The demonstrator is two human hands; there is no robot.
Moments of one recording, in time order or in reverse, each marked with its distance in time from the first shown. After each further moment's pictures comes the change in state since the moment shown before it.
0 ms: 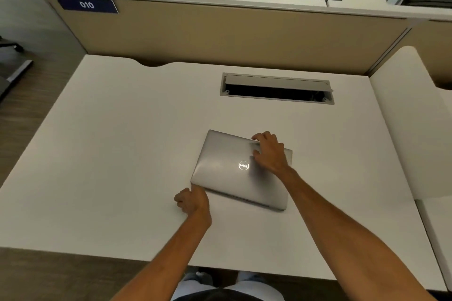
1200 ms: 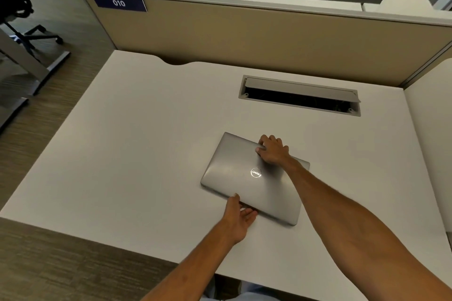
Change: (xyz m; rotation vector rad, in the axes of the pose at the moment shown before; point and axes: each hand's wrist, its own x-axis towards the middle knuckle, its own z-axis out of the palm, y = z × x) left_hand -0.044 -0.035 0.037 -0.283 -0.529 -0.371; right_hand 0.060 -0.015 0.012 -0.032 -0.280 0.056
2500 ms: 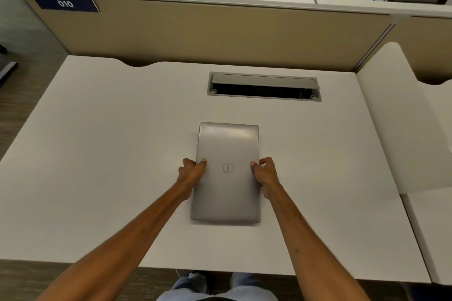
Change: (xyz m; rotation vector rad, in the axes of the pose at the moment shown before) left_hand 0.037 0.114 -0.007 0.991 0.160 0.436; right_hand -0.101 0.037 0.046 1.031 0.199 0.551
